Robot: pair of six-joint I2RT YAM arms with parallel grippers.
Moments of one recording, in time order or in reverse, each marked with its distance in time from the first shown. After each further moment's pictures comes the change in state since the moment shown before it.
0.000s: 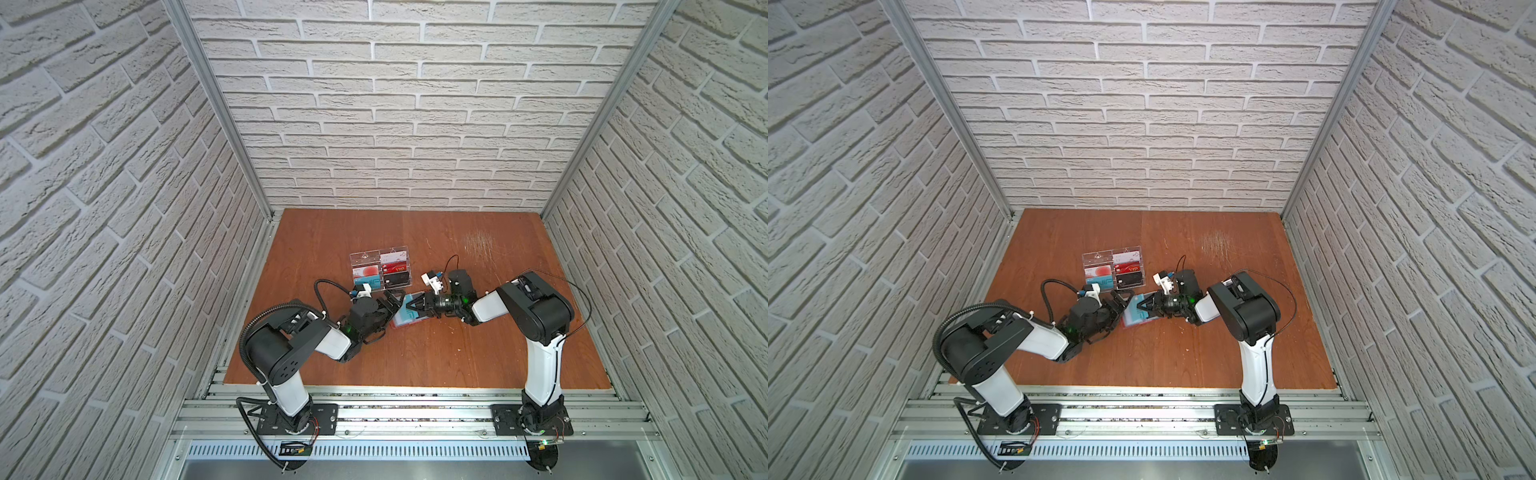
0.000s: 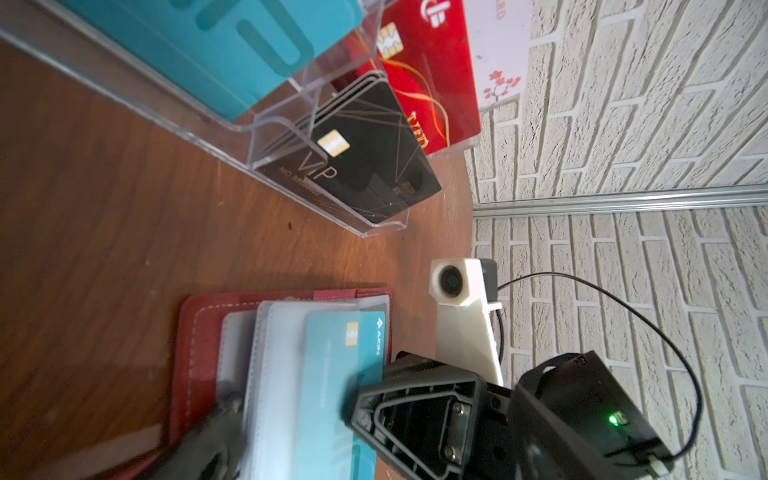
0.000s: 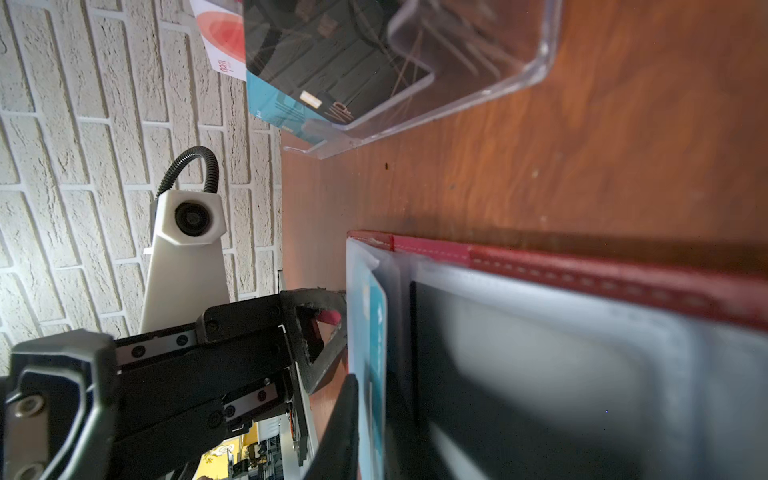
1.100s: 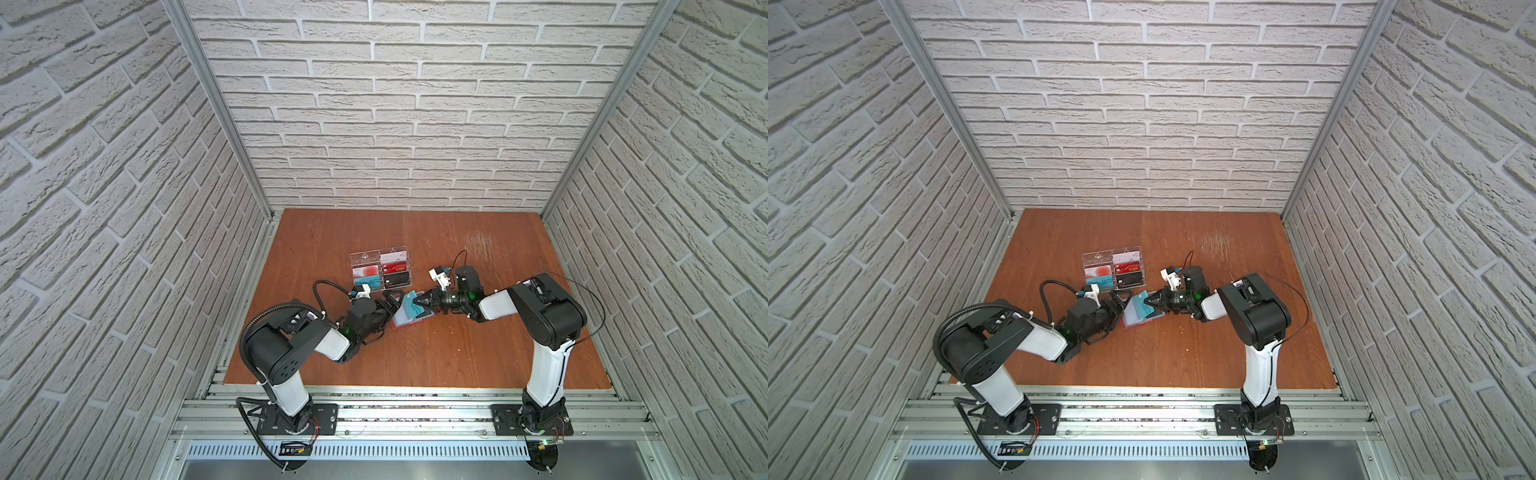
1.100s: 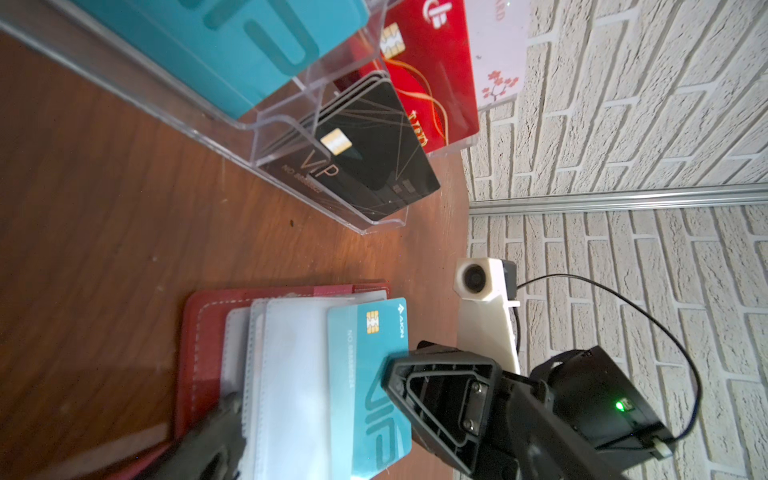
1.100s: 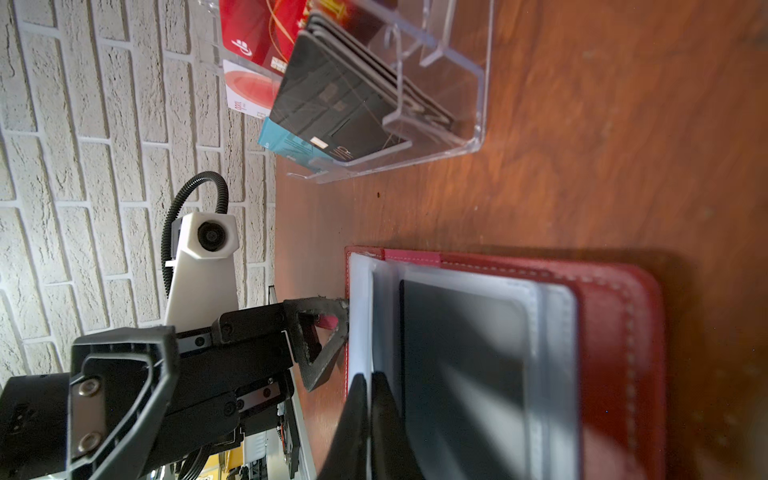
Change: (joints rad) left arm 0.015 0.001 -0.021 0.032 0.019 0.000; right arm -0.051 -0.071 -0.016 -0.079 0.027 -0.056
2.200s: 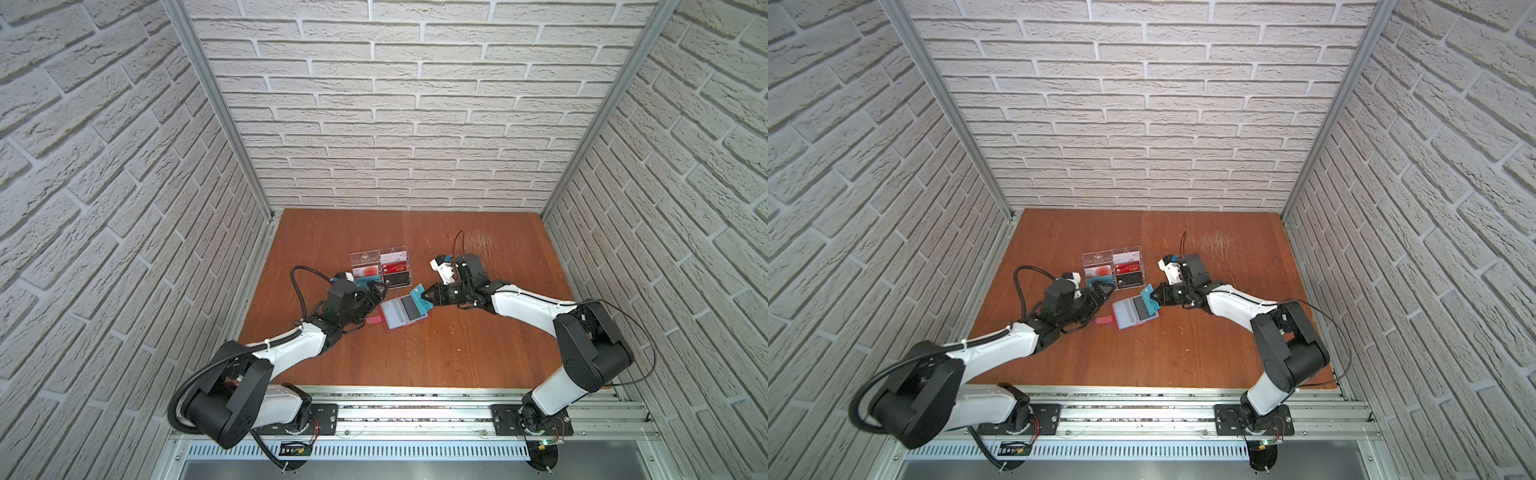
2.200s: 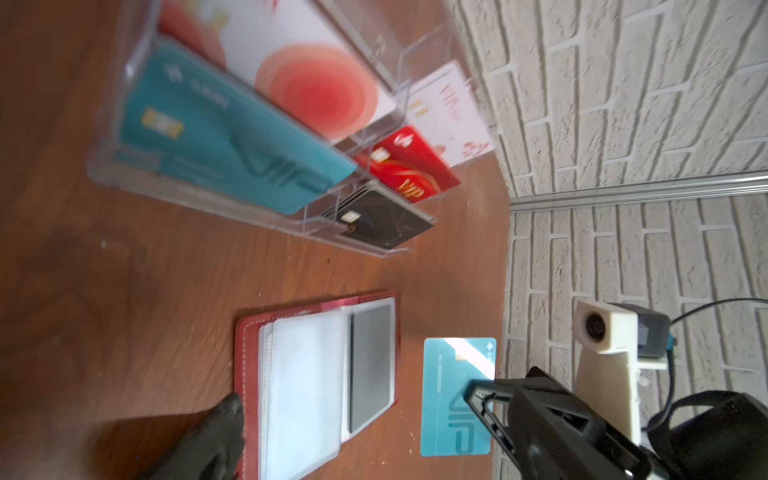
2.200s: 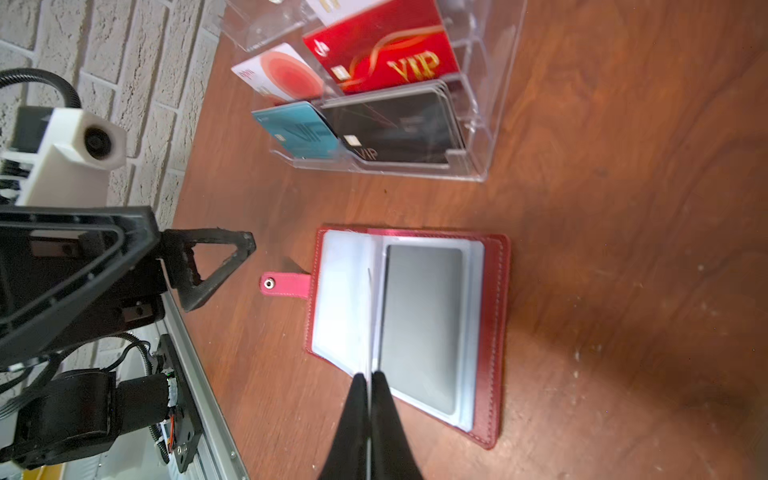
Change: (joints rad) left arm 0.226 -0.464 0.118 -0.710 0.159 0.235; right arm 0.105 -0.356 0.192 -0.734 0.357 -0.472
